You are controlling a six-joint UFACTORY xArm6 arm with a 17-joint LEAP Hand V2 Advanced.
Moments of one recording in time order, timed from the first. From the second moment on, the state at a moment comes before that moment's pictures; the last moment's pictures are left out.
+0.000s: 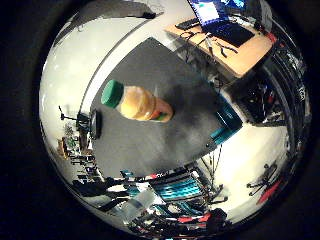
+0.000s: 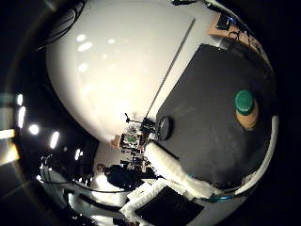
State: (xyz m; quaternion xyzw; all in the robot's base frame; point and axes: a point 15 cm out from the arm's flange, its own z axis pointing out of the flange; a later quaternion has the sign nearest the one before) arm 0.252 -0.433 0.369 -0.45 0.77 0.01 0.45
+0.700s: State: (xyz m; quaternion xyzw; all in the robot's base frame) arm 0.255 -0.460 0.261 -0.43 0.75 0.07 0.49
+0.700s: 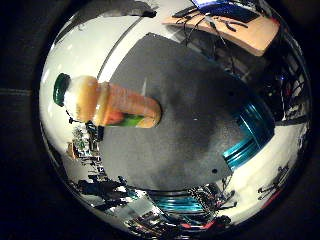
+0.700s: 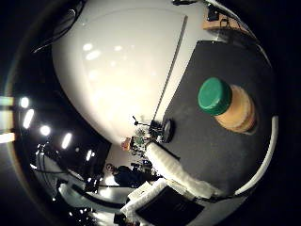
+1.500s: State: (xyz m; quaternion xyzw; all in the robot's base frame) arm 0.295 -0.435 0.216 -0.46 0.73 0.11 0.50
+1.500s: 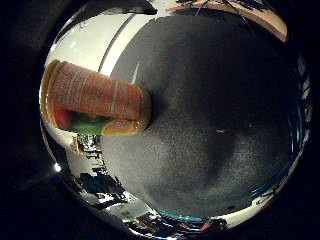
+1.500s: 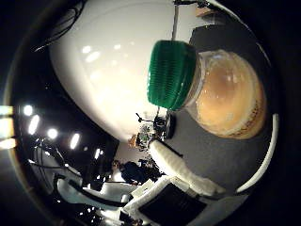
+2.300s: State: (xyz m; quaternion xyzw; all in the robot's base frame) arm 0.323 -0.382 0.218 -0.52 0.69 0.18 0.47
